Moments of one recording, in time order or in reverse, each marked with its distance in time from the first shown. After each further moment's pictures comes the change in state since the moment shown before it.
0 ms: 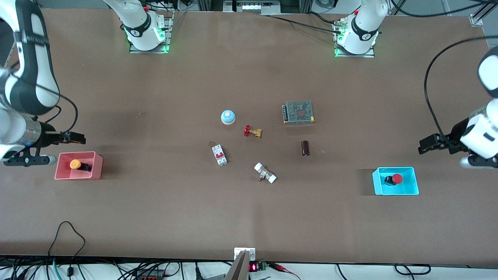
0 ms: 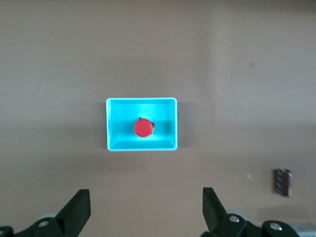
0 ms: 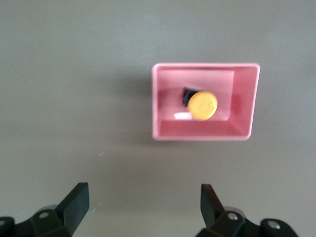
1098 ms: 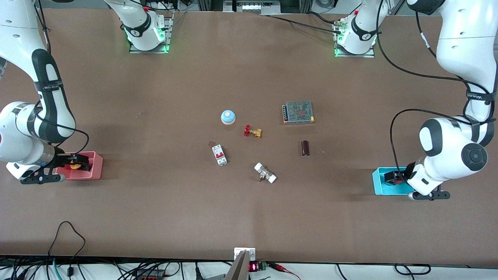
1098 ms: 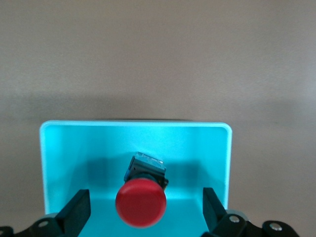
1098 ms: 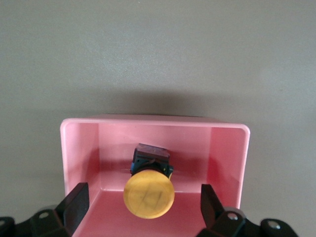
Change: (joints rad) left arm 0.012 0.391 0.002 0.003 0.019 0.328 0.001; right arm -0.066 0.211 0.002 0.010 -0.008 0.311 -0.075
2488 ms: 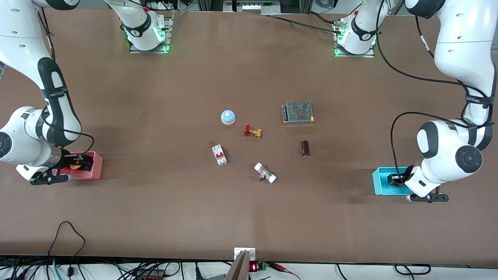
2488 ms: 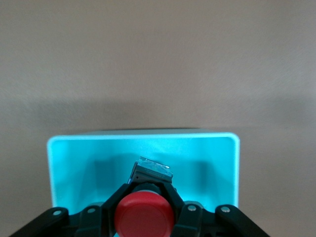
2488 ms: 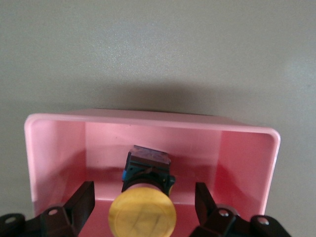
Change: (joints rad) left arm -0.003 -0.006 -0.006 0.033 0.039 -0.013 -0.001; right arm -0.005 0.057 0.000 0.003 0.000 0.029 -0.032
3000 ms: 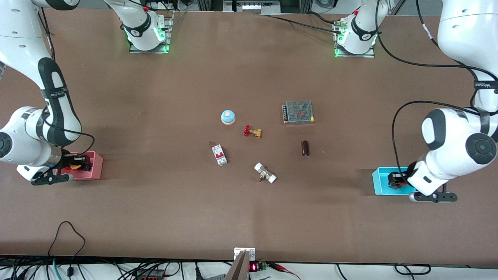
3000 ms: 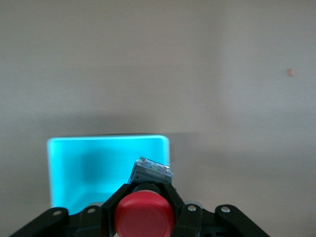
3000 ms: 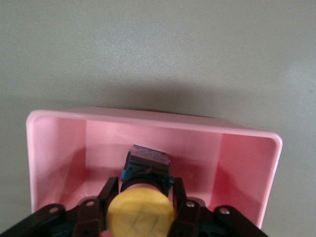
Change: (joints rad) left arm -0.072 -0.103 -0.019 0.014 0.000 -0.086 -0.093; right arm 0.000 0.000 0.000 0.000 -0.005 0.001 -0.035
